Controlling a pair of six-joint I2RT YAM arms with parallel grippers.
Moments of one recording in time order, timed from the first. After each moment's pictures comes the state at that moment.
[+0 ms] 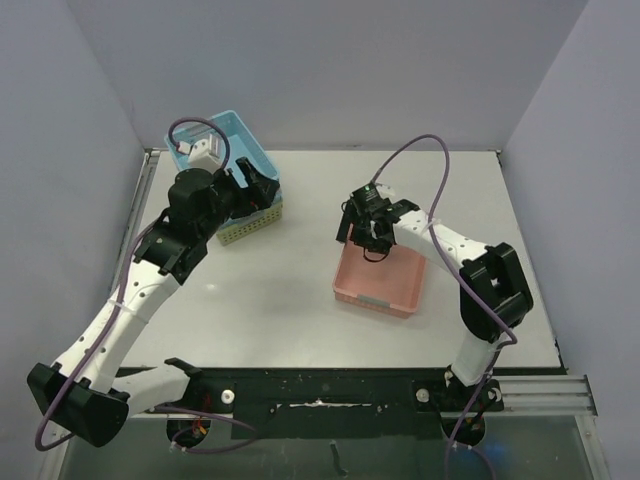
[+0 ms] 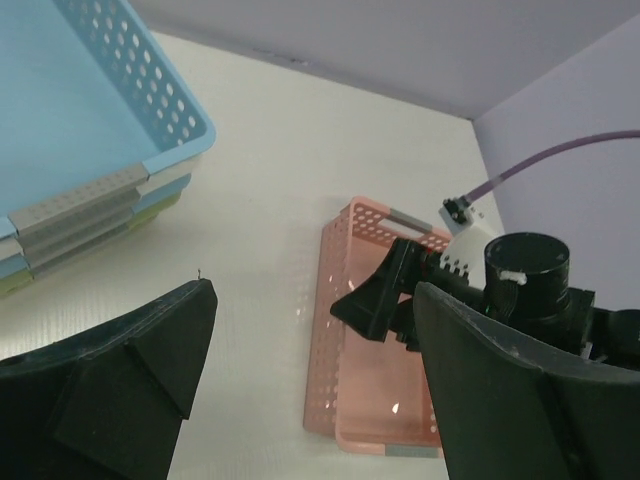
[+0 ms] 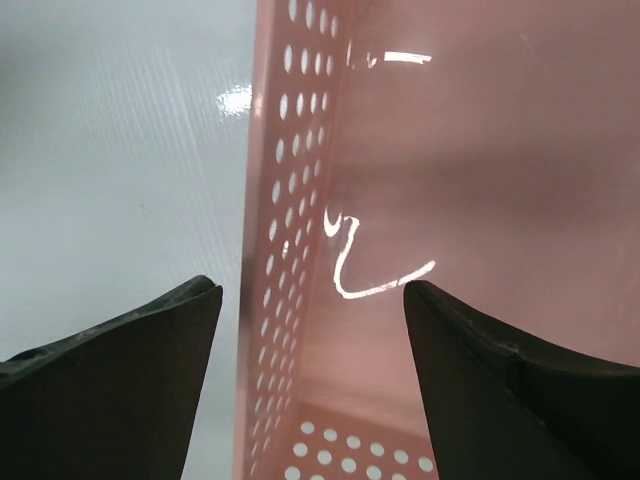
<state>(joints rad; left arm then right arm) -0.46 1.13 1.20 -0.29 -0.07 -0.63 0.56 1.73 1.29 -0.61 0.17 0.75</state>
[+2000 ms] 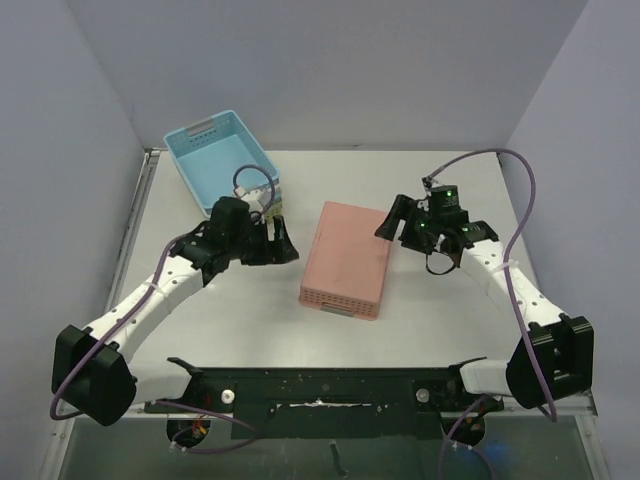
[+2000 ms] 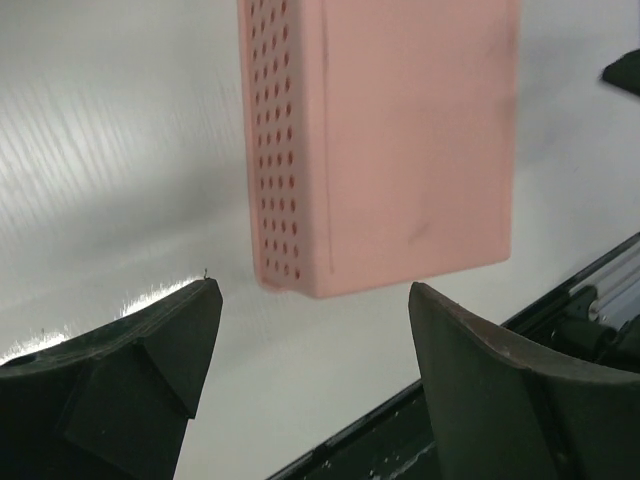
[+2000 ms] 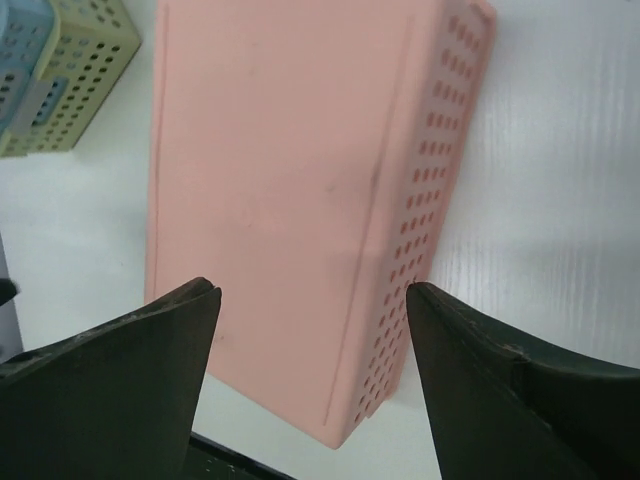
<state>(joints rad) -0.49 1.25 1.05 -0.45 0.20 -0.54 0.20 1.32 0.98 -0.45 -0.24 0.59</state>
